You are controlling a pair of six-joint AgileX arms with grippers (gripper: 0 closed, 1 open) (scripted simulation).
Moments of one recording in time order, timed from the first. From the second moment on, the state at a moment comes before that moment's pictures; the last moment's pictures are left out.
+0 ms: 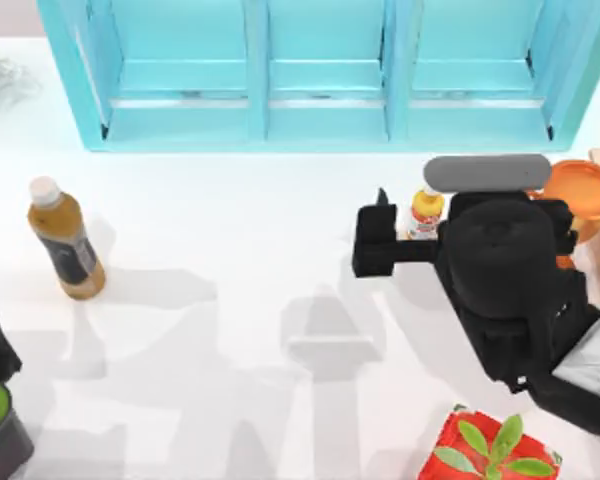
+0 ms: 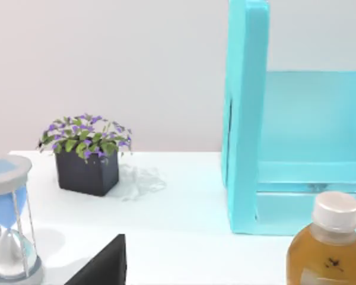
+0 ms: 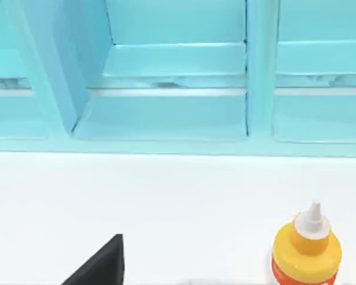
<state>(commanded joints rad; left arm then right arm) 0.00 0.00 0.00 0.00 0.00 0.00 0.78 1.60 0.61 0.58 0.62 0.35</state>
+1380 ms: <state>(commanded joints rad) 0.00 0.00 0.00 0.00 0.00 0.00 0.67 2.18 0.86 0.81 0.64 0.31</state>
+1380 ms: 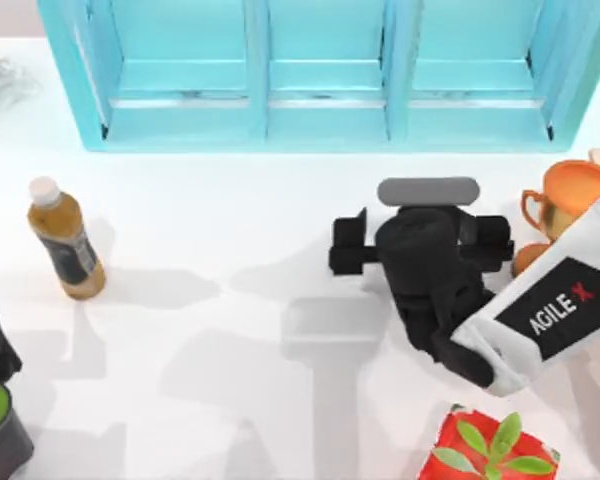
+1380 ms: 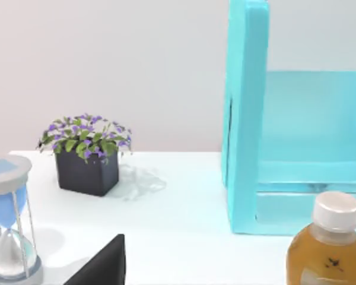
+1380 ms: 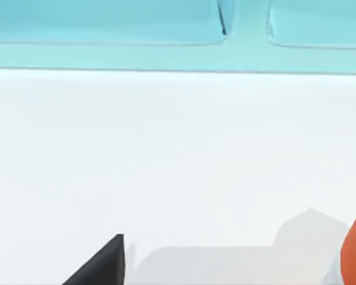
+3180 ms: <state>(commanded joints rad) 0.00 0.00 0.00 0.00 0.00 0.00 0.62 2.21 0.88 0.85 0.60 0.28</state>
